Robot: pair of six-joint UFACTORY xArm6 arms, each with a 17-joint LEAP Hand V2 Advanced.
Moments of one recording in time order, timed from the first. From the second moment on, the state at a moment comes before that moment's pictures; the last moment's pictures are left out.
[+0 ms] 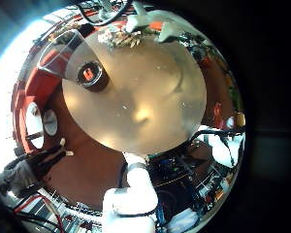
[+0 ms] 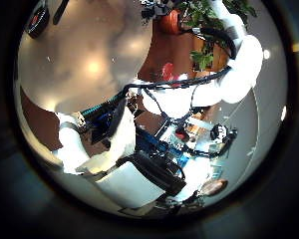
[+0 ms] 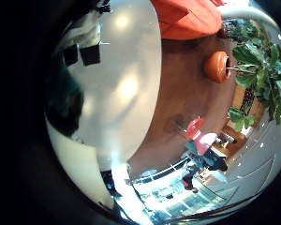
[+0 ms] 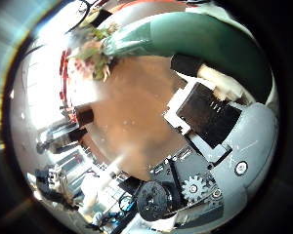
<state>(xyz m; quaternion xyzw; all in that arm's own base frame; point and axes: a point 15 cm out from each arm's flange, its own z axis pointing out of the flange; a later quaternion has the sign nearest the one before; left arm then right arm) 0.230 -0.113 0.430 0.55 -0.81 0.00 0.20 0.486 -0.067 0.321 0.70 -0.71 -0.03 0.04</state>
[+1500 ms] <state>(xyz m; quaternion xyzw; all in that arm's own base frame) 0.326 -0.149 0.557 0.42 -0.59 0.53 0.44 0.305 0.097 0.568 0.70 -0.37 -0.37 -0.49</state>
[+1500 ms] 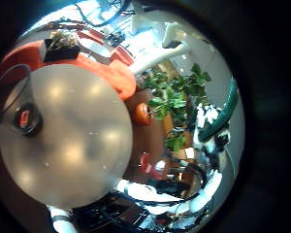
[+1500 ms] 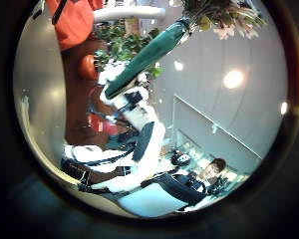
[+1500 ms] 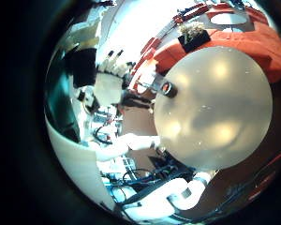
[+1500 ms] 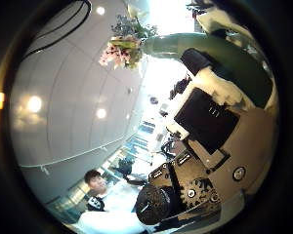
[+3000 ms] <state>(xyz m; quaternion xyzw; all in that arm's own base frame) 0.311 -0.138 0.622 0.32 -0.57 0.60 0.47 0.322 0.108 0.482 0.65 -0.46 -0.39 -0.47</state>
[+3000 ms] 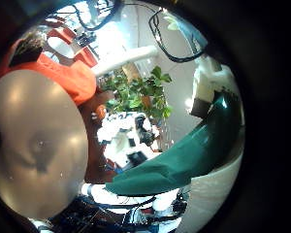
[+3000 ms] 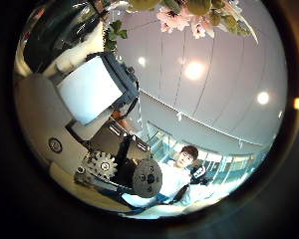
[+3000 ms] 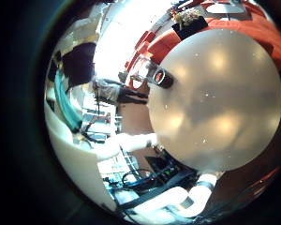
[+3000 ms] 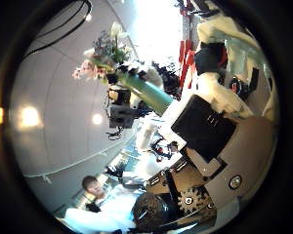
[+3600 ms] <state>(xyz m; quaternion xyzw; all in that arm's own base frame) 0.343 -0.030 0.652 0.43 -0.58 0.67 0.18 0.332 0.099 0.477 0.64 -0.47 -0.37 -0.47</state>
